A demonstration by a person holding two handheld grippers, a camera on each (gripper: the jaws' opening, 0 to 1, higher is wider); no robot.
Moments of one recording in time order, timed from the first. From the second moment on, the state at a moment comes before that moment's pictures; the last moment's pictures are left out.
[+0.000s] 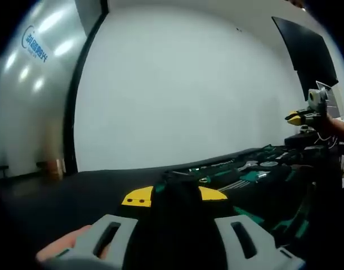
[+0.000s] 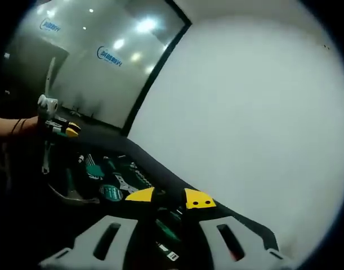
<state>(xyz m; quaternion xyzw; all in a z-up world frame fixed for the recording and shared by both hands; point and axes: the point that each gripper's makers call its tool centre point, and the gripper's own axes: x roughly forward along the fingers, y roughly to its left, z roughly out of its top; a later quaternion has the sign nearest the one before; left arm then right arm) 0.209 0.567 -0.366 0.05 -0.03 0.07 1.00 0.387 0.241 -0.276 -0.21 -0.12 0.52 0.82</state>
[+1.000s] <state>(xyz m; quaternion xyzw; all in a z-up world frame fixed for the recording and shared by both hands) 0.210 0.566 -0.372 0.07 -0.02 0.06 1.00 0.286 0.403 -0.346 -0.14 0.16 0.73 0.65</state>
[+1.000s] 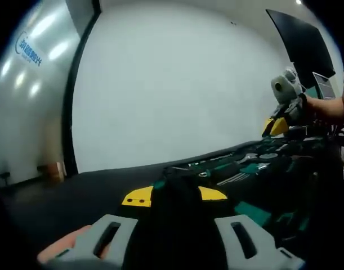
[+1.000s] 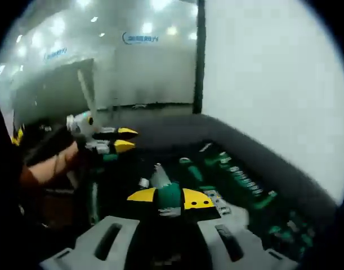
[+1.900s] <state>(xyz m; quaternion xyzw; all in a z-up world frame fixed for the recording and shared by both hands) 0.208 0.562 -0.366 0.08 -0.03 0.05 0.99 0.269 0.432 -0.393 -0.26 0.32 0.69 0.60</state>
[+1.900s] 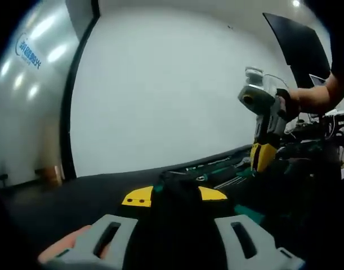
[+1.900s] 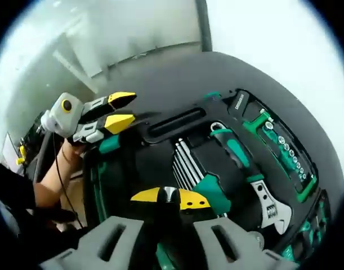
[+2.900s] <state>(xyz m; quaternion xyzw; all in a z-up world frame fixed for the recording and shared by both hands) 0.208 0.562 -0.369 0.08 -0.03 0.06 0.99 0.435 0.515 -0.390 -0.12 0.17 0.65 0.73</state>
